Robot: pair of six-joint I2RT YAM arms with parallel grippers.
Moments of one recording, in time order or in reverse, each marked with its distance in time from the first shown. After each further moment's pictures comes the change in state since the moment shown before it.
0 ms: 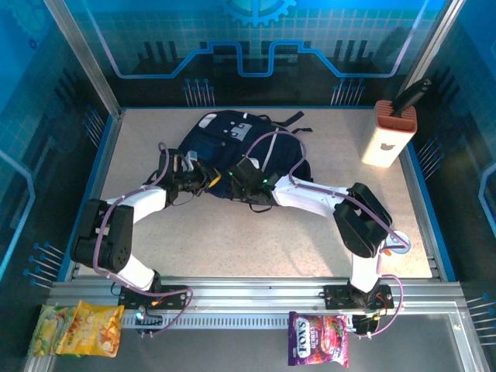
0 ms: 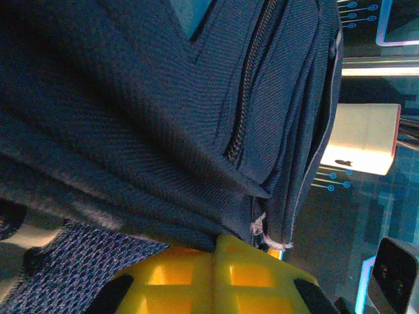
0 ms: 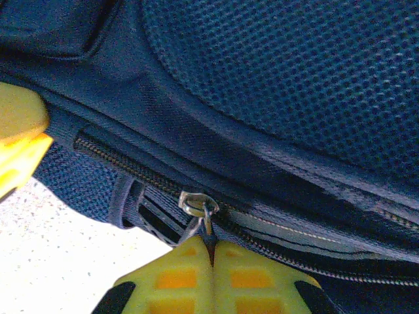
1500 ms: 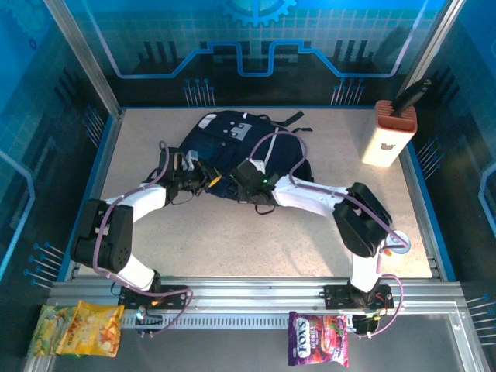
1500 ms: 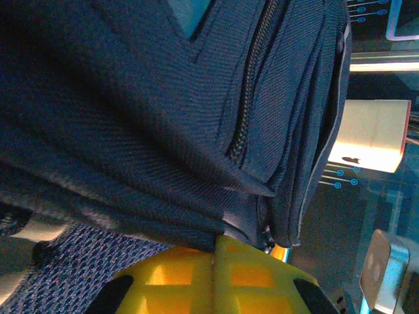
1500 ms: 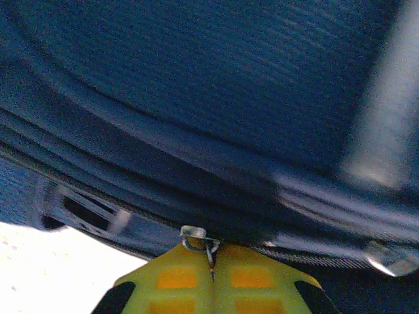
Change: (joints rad) left arm 0.004 0.000 0.029 -0.065 -0.007 0.030; right arm -0.005 -0.014 -0.030 -0.090 0.108 -0.018
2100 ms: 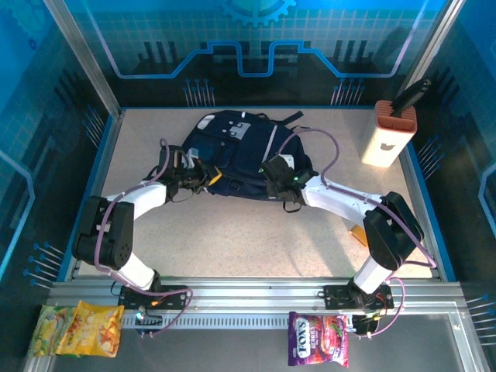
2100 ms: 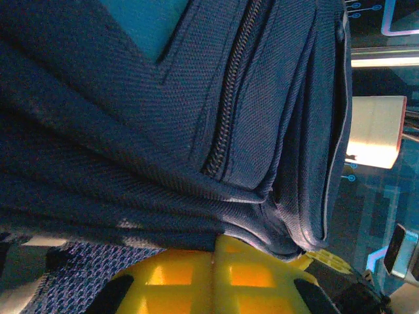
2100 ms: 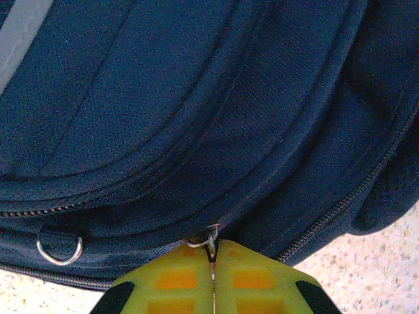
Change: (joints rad) left arm 0.008 0.030 0.031 -0.001 0.020 0.022; right arm -0.156 -0.192 -0.175 0.002 0.039 -0.172
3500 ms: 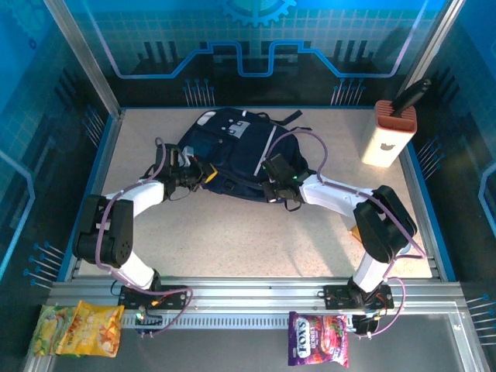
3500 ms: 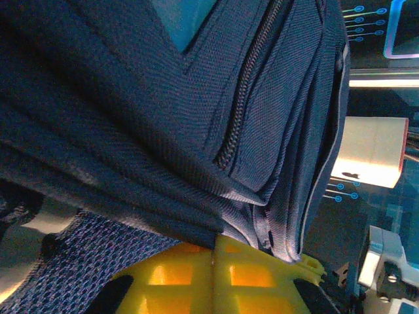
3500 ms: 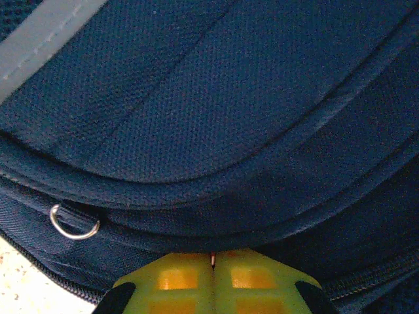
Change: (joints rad) left arm 0.033 0.010 0.012 -0.006 -0.012 0.000; right arm -0.038 0.063 -0.022 0.116 -0.161 -0.299
